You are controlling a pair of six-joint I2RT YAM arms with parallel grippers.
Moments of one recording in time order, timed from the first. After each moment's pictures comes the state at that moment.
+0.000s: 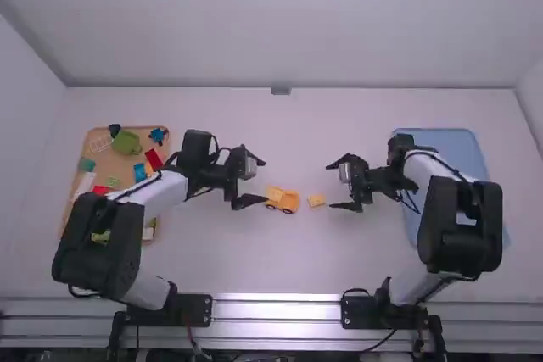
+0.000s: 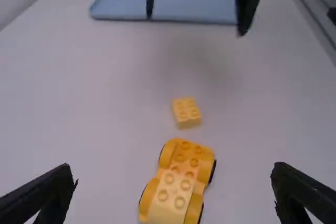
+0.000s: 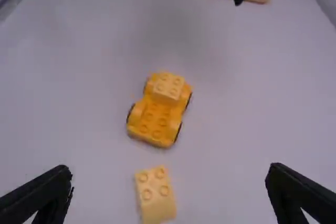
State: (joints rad) left arm -0.17 1.59 0.76 -0.06 1.07 0.90; right arm -0.09 1.76 0.95 -0.84 -1.09 -1.93
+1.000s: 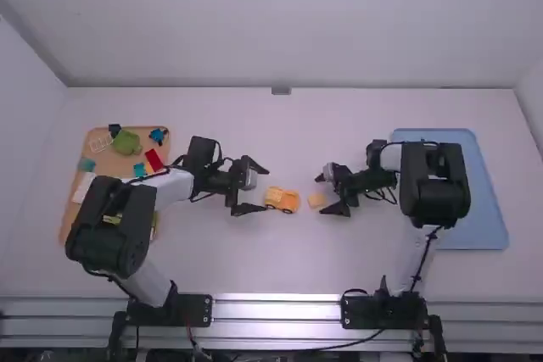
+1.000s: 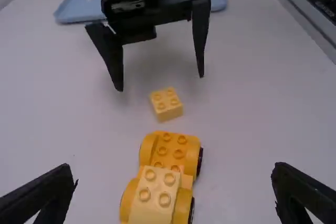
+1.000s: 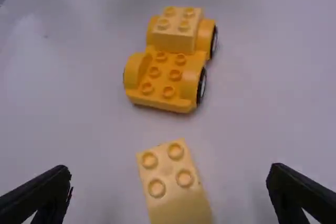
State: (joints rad) left arm -0.17 1.71 0.76 -0.09 1.13 1.13; right arm -0.01 2.12 1.07 -0.79 -1.02 -1.78
